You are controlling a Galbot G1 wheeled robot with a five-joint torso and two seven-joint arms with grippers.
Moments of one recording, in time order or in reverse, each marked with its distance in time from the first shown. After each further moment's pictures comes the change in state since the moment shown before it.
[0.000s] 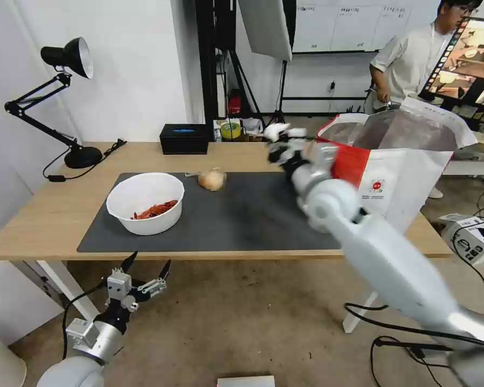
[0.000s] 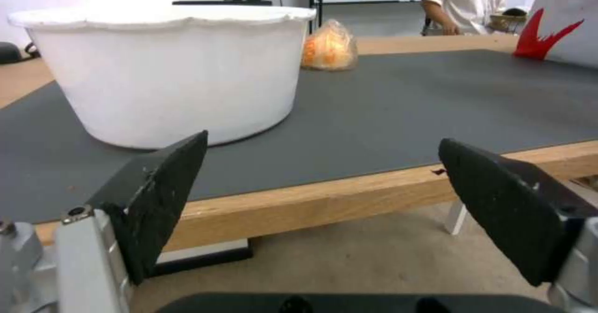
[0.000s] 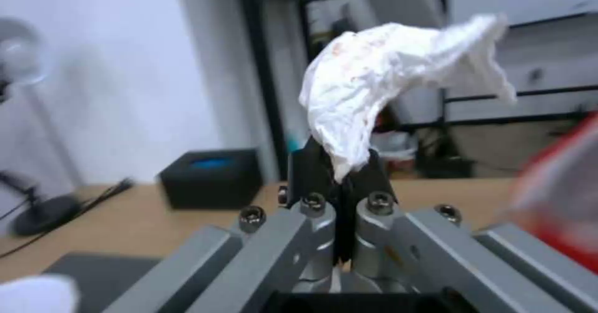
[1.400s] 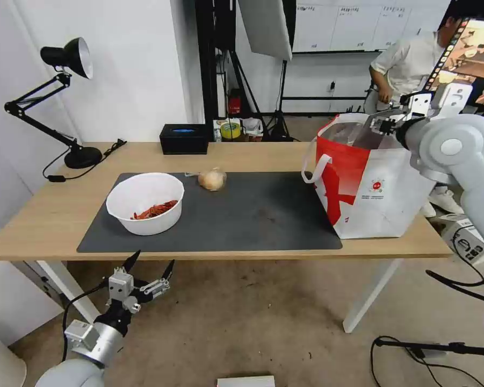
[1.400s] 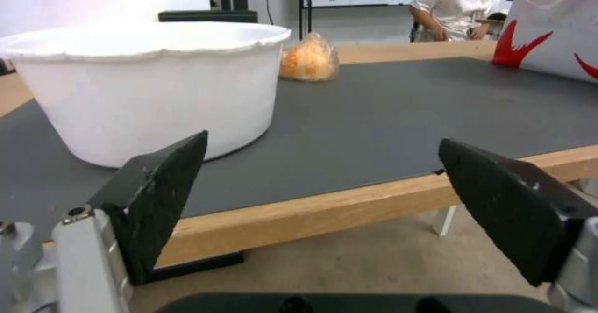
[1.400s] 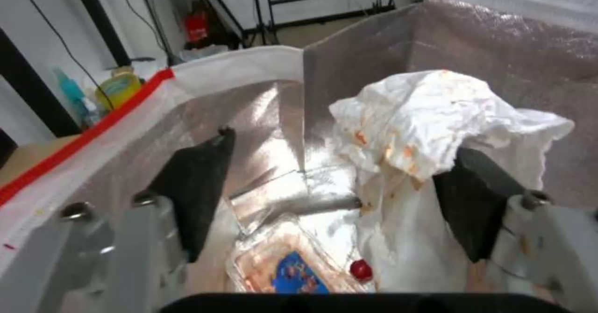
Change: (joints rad) left arm 0.033 0.008 -0.008 -0.064 0.006 0.020 -0.004; right arm 0.168 -0.243 0.093 -0.151 0.423 -0.341 0.322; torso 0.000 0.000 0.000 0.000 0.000
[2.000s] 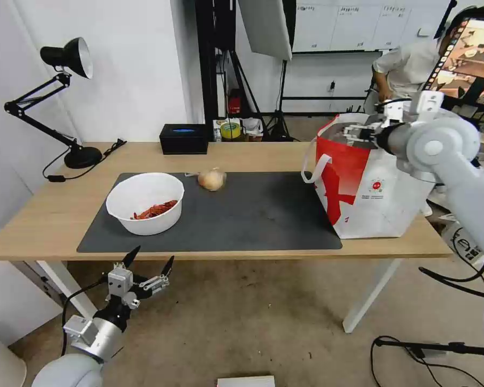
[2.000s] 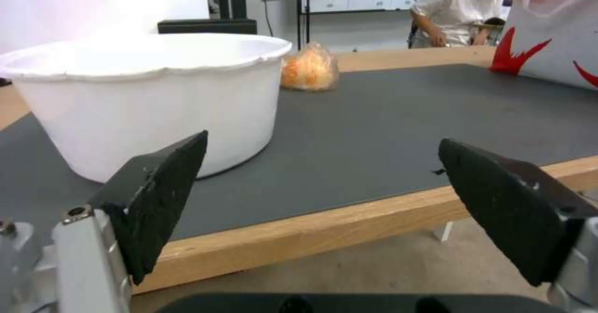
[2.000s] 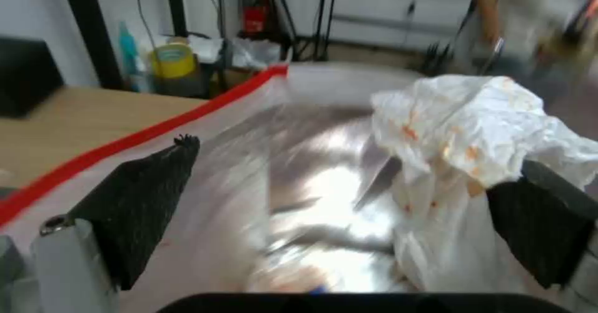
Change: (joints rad) left arm -0.019 0.016 0.003 0.002 -0.012 -0.002 -0.001; right arm 0.095 0.026 -0.150 -0.105 -0.360 -0.038 -0.413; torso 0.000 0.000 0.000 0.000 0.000
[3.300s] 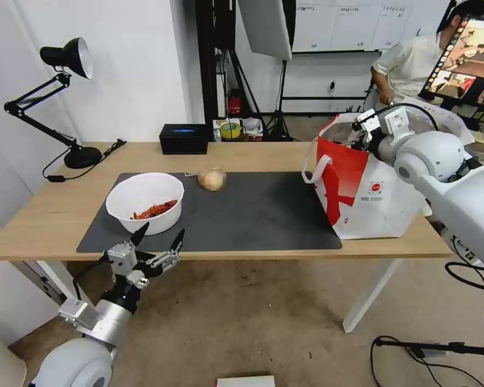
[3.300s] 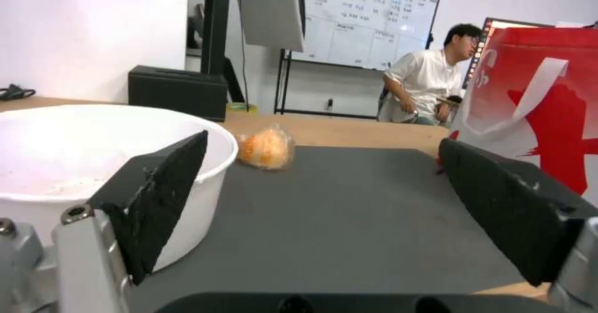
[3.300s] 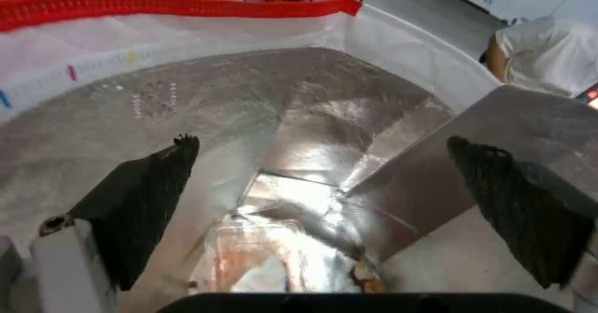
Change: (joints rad) left arm -0.056 0.035 0.041 -0.159 -0.163 0.040 -0.085; right arm -0.004 -0.065 -0.108 0.009 -0.280 0.001 -0.260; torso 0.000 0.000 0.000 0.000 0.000
